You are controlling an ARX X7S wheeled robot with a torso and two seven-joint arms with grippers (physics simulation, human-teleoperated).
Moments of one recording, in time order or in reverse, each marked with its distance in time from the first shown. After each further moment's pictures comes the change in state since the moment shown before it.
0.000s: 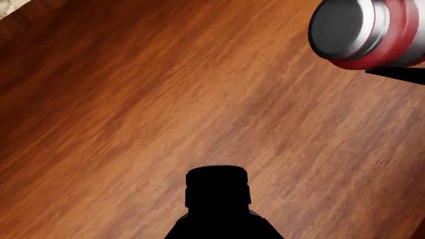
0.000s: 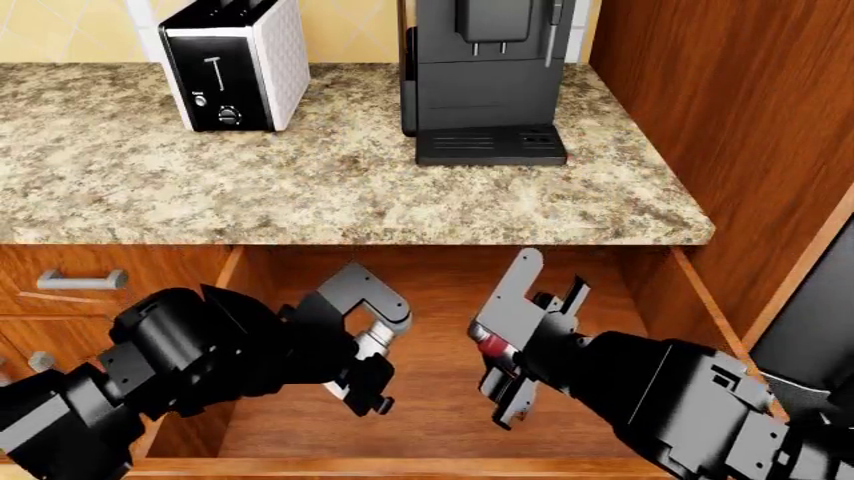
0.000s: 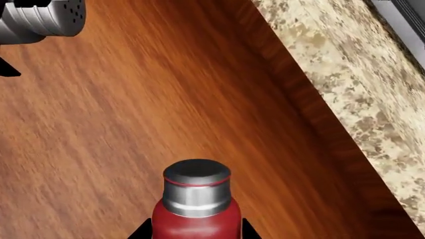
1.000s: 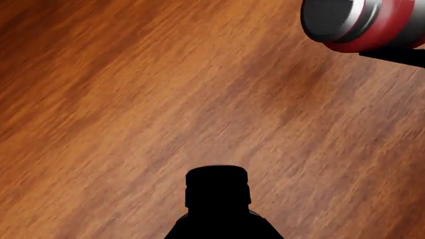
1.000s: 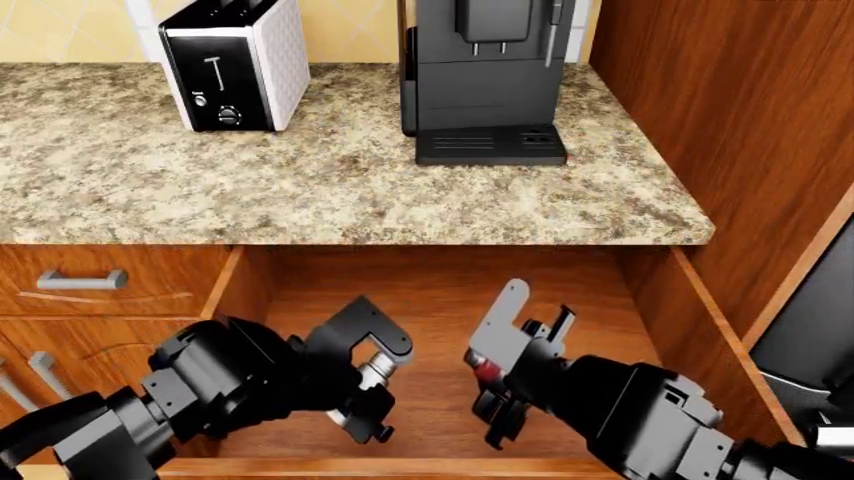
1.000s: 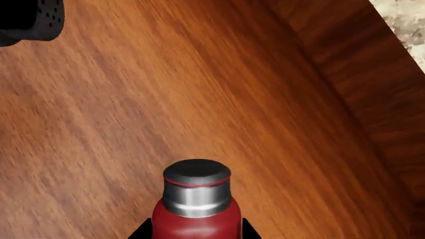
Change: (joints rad) left arm 0.068 0.070 0.080 -0.167 0.095 0.097 0.086; right arm -0.075 -0.094 -0.045 0.222 -0.064 -0.128 -0.029
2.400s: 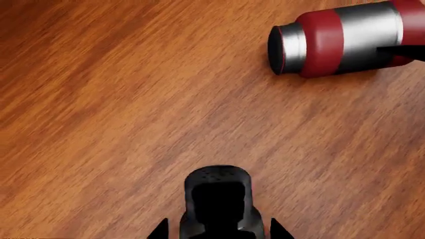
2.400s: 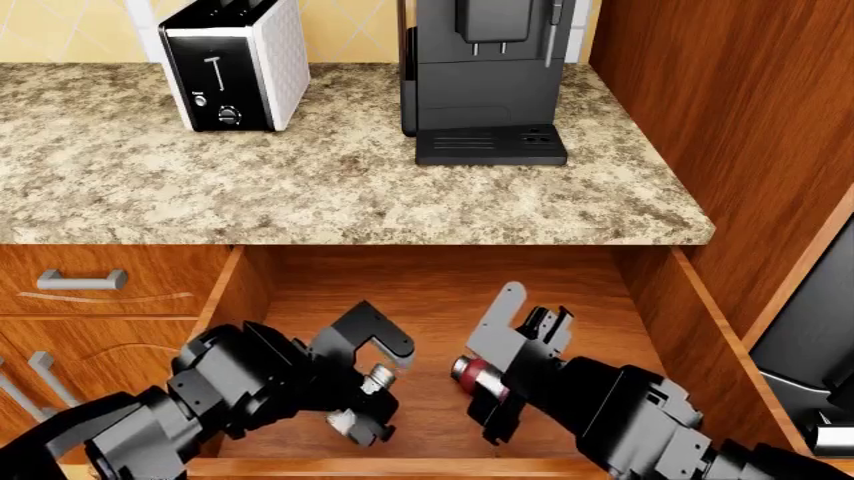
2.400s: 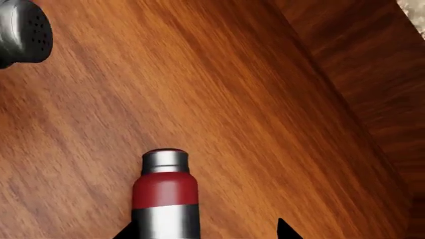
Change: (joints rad) left arm 0.005 0.076 0.030 -0.166 0.056 0.056 0.045; right arm -0.016 -0.057 -0.002 0.127 -0.048 -0.060 0.000
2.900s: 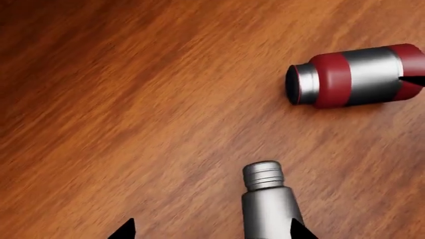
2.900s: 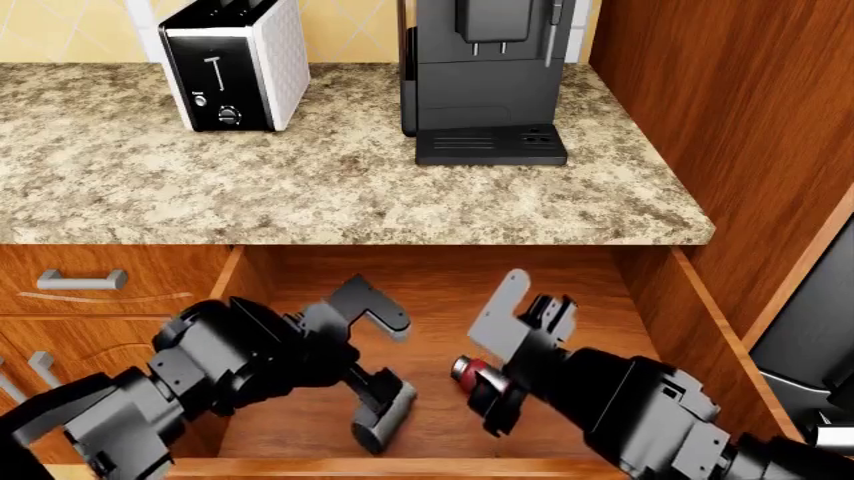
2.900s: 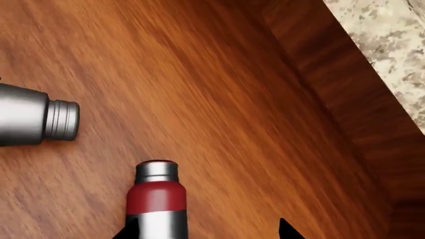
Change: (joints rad) left arm -0.055 -0.037 -0.041 0.081 -0.039 -0.059 -0.068; right arm 0.024 0.043 0.020 -0.116 0.027 0.063 0.023
